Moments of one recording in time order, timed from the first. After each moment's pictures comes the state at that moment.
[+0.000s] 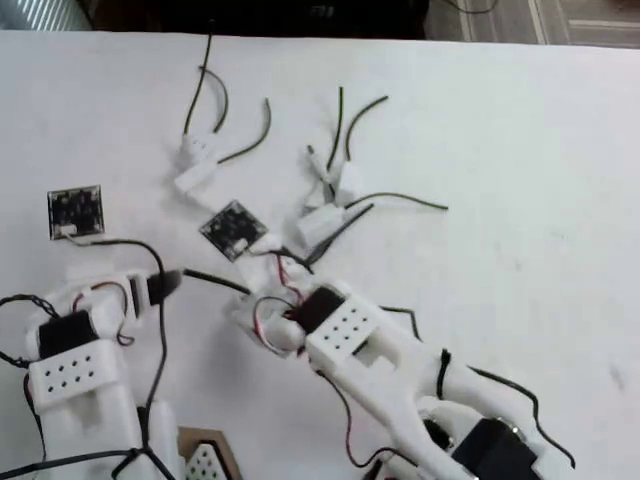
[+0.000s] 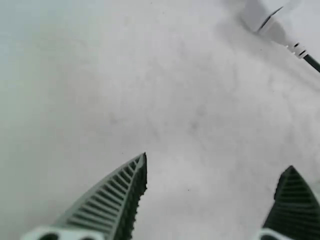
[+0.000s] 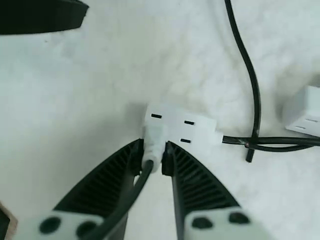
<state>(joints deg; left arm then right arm) -27.3 -55.5 67.9 55.2 -10.5 -48.2 -20.1 47.8 39.8 1.5</state>
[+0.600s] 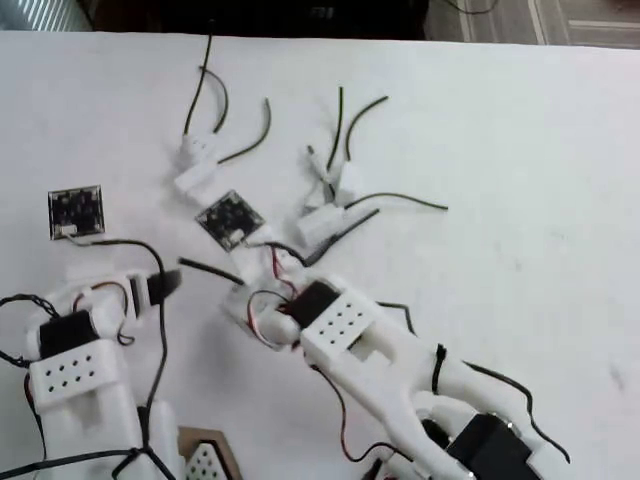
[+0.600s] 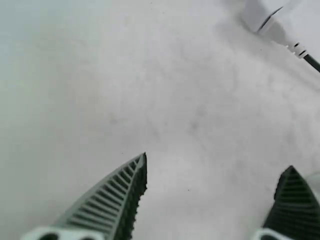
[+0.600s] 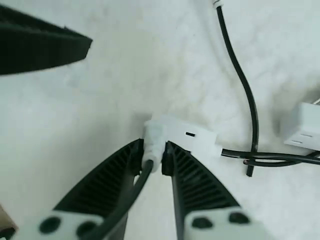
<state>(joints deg) -27.3 -55.5 67.9 55.2 -10.5 -48.4 -18.9 43.2 40.5 -1.9</state>
